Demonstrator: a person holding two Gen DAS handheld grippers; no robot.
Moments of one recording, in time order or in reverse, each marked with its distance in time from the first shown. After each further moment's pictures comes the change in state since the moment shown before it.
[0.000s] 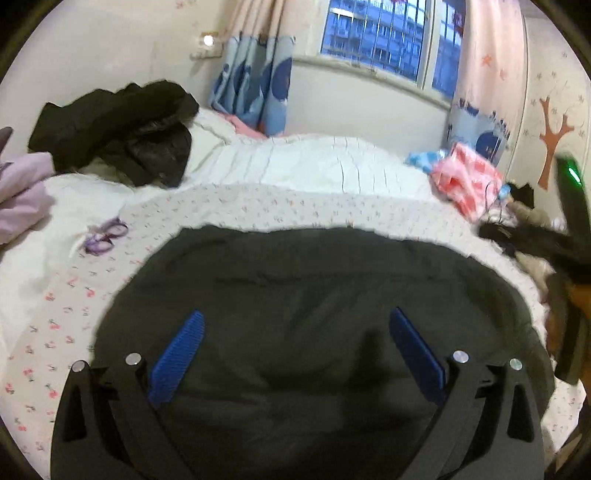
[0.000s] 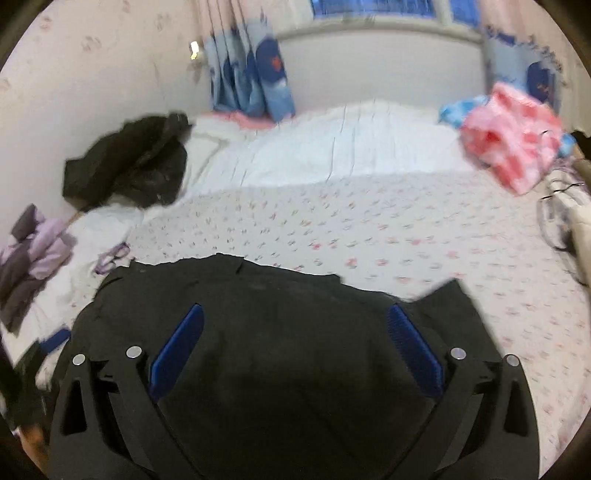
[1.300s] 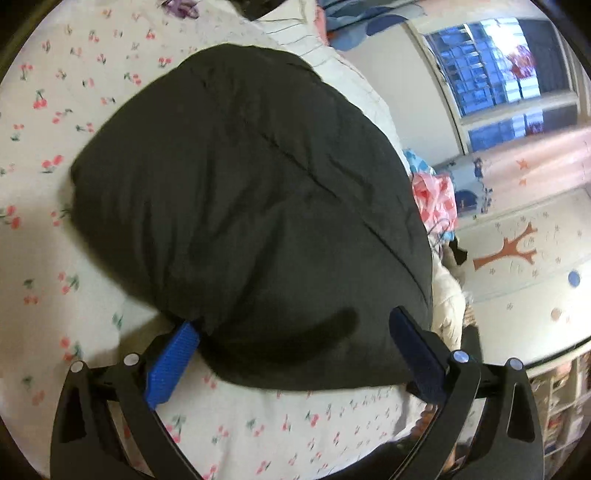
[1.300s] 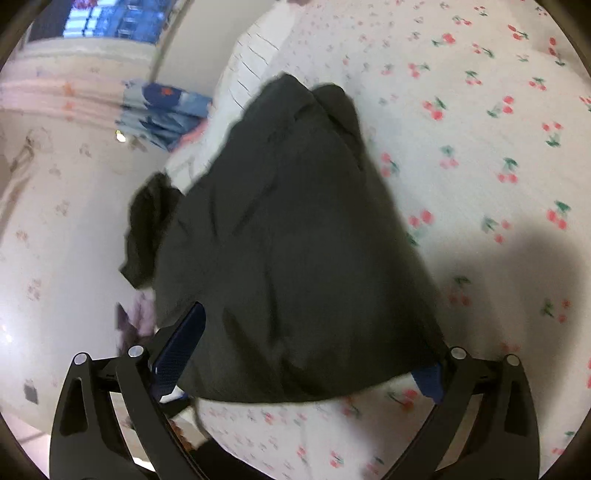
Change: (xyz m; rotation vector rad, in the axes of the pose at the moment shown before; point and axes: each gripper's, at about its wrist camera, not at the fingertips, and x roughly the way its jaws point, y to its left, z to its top) left arm -0.044 0.099 -0.109 -0.671 0.340 -0.411; right arm -0.126 -0.177 -0.228 0.779 0.120 0.393
